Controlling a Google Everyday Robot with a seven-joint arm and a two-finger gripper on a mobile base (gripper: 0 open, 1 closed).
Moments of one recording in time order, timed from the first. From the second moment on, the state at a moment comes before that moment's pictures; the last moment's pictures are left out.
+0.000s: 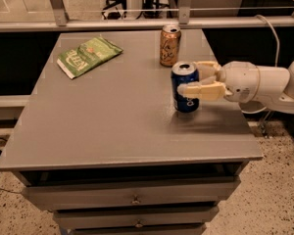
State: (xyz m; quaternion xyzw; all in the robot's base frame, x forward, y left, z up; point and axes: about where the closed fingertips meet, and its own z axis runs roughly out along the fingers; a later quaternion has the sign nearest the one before) arm 0.539 -0.111 0.920 -0.46 0.53 0.45 0.55
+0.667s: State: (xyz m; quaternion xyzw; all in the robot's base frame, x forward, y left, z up) arm 0.533 -0.120 0.911 -0.45 0.51 0.46 0.57
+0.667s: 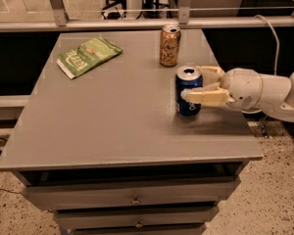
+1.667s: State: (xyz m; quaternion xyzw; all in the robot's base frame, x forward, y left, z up) arm 0.529 -0.127 0.895 -0.46 0.51 0.45 0.57
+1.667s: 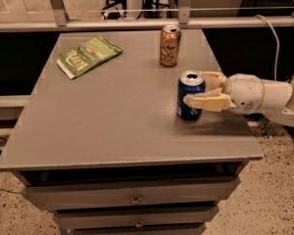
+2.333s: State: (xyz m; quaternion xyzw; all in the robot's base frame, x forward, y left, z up) arm 0.530 -0.138 0.896 -0.47 0.53 0.43 0.55
